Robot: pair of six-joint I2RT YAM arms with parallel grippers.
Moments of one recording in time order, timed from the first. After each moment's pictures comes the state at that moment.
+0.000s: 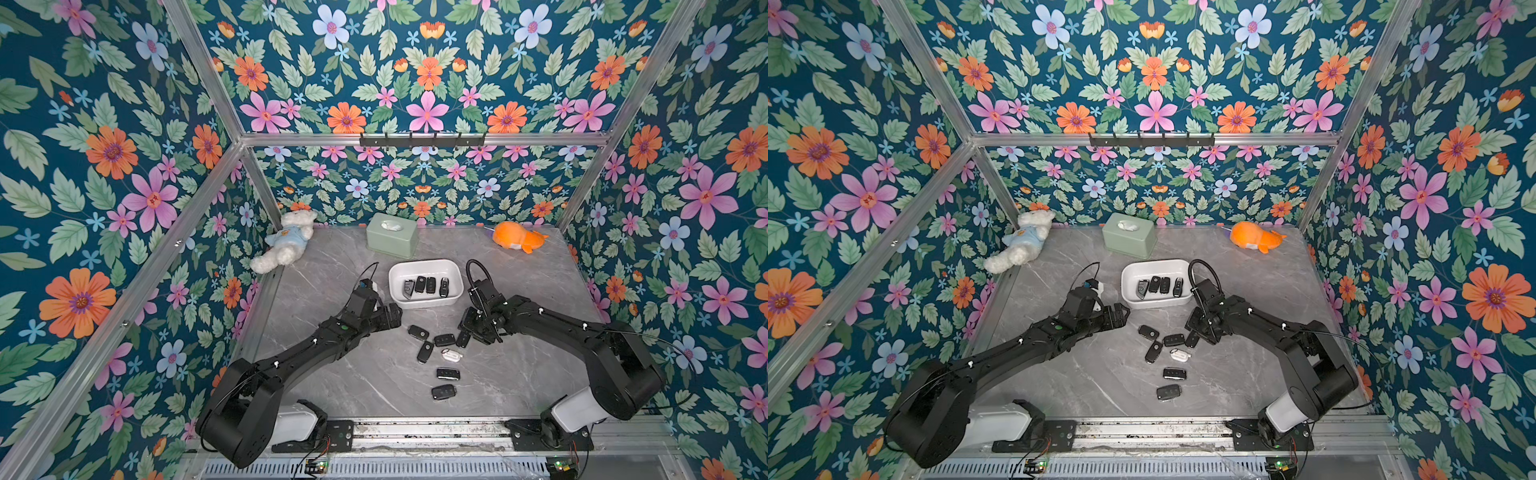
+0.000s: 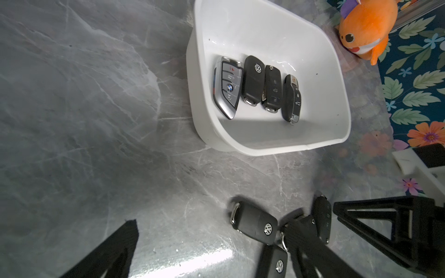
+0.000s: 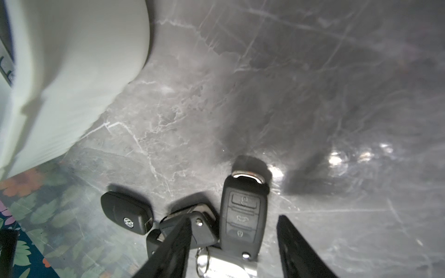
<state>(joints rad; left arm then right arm) -0.57 1.30 0.63 -0.08 0.04 -0.65 0.58 1.56 0.88 -0.53 -0.13 1.01</state>
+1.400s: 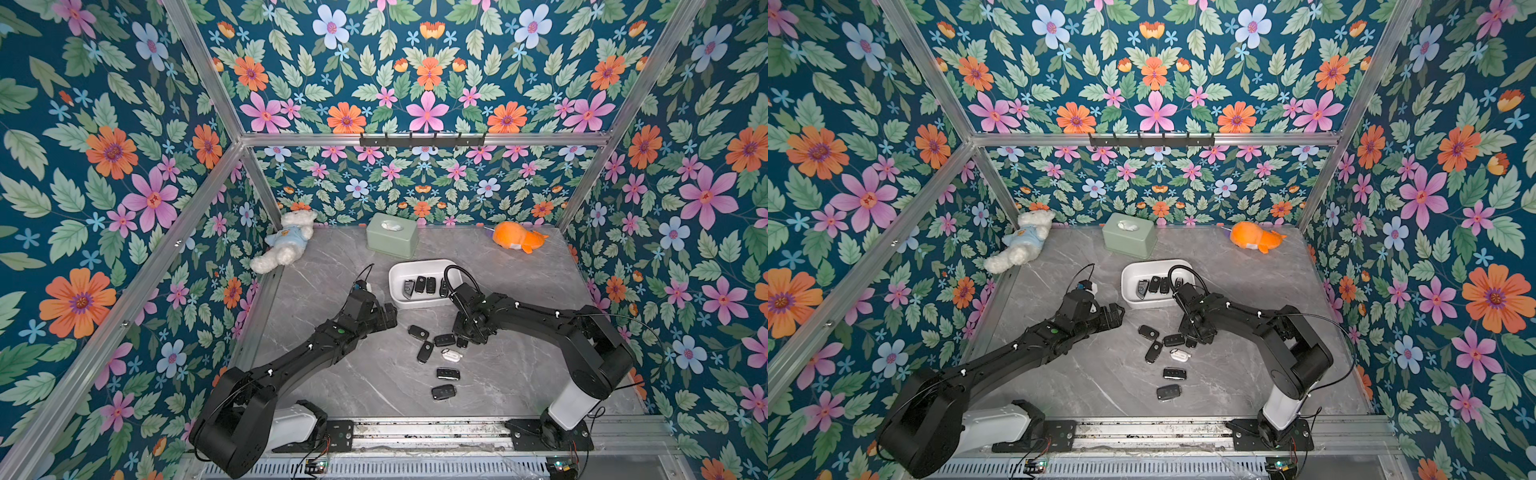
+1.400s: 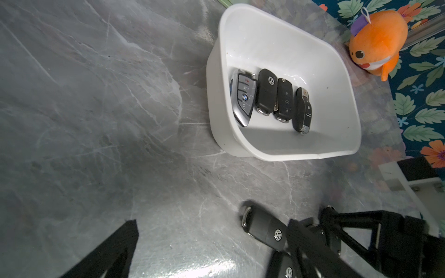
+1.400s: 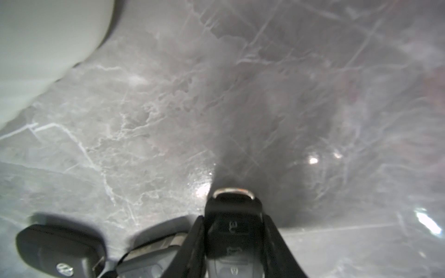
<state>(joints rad) -0.57 1.25 0.60 -0.09 -0.02 -0.67 0.68 1.69 0.98 -0.64 0.05 1.00</state>
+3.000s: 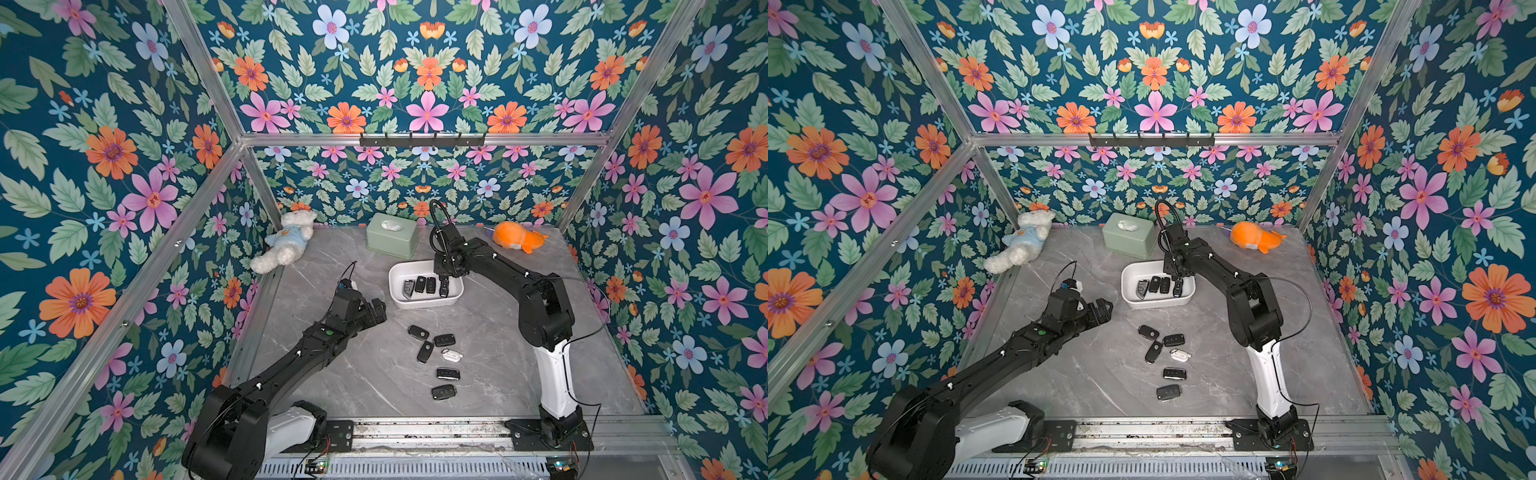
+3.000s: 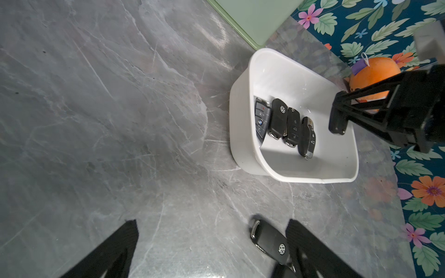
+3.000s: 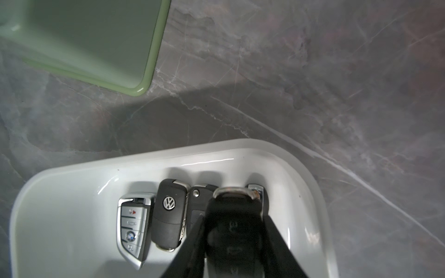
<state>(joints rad) -0.47 1.16 0.58 -0.12 -0.01 -0.70 0.56 2.18 1.83 -0.73 0.11 0.55</state>
